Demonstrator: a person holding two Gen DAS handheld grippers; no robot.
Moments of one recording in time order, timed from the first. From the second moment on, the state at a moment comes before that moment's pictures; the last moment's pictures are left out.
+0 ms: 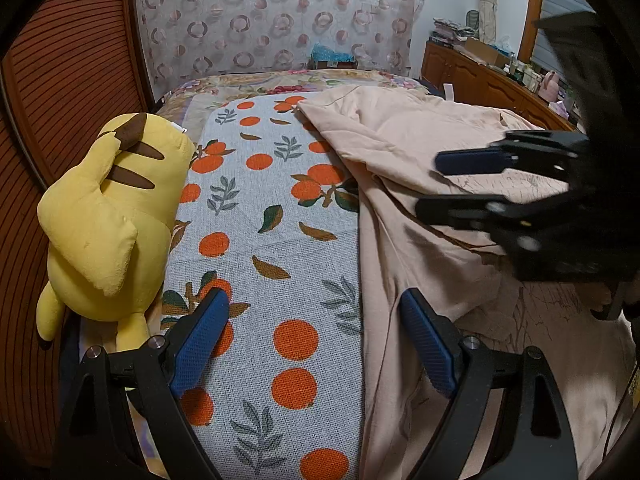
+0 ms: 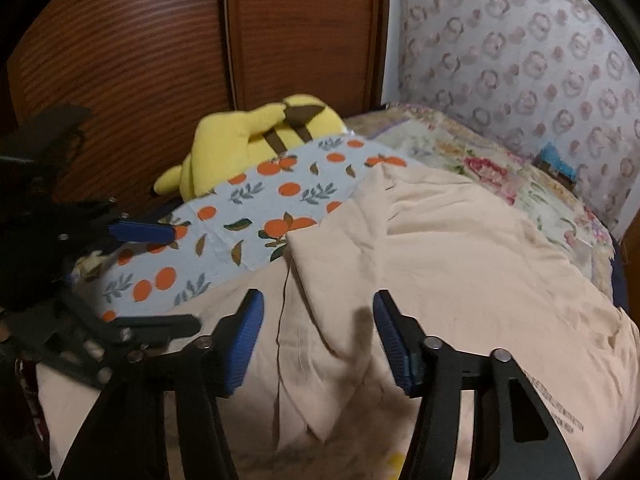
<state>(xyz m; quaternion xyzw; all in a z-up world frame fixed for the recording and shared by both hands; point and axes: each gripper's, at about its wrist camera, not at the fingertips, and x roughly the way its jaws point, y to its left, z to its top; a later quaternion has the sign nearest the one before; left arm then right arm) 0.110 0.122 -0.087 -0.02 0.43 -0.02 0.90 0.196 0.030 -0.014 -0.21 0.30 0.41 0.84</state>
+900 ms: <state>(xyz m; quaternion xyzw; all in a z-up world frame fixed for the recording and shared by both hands) 0.109 0.122 -0.088 -0.02 0.43 -0.02 0.90 0.230 -0.018 -0.007 -0.11 0.31 0.30 0.89</state>
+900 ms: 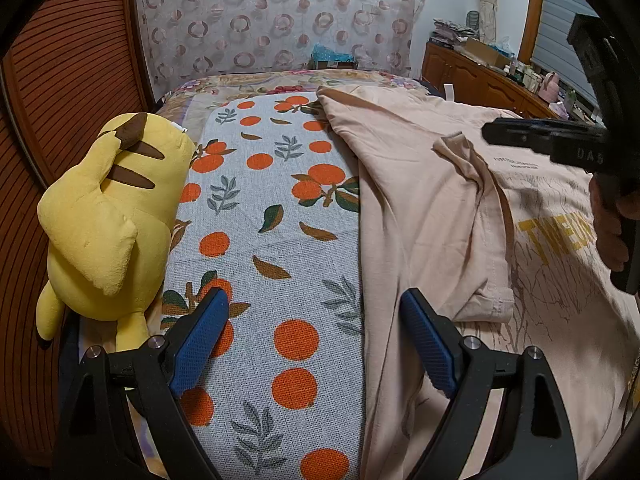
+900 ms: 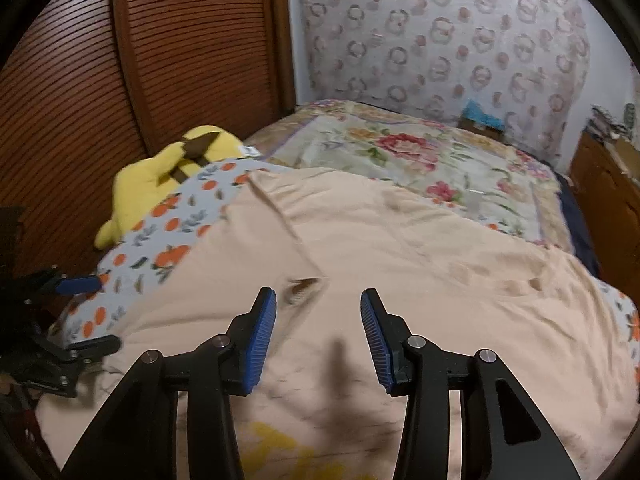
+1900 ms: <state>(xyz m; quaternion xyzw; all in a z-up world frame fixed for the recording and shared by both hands) 0.109 0.121 -0.088 -0.02 0.43 -0.02 0.90 0.168 -0.119 -0.016 -0.11 0.28 0.28 0.91</state>
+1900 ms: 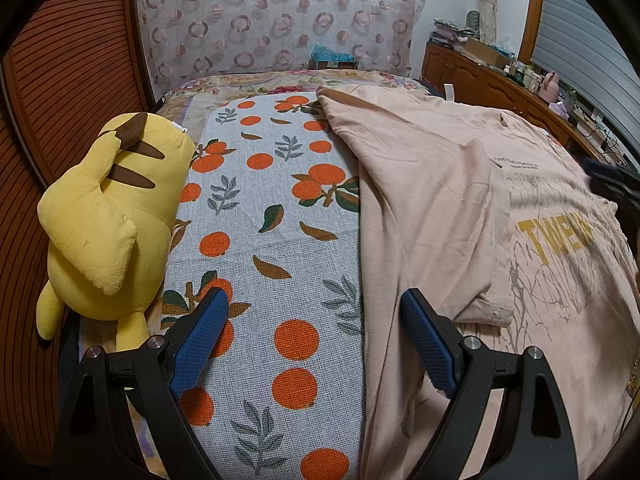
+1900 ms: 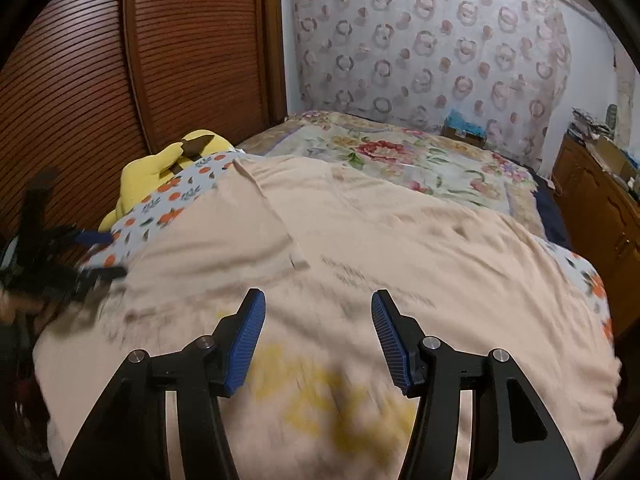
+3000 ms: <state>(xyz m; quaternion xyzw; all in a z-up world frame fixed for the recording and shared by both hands) 0.097 -0.053 -0.018 -0.03 0.27 -0.10 0.96 0.081 -0.360 -0.040 0.03 0.32 0.05 0.94</state>
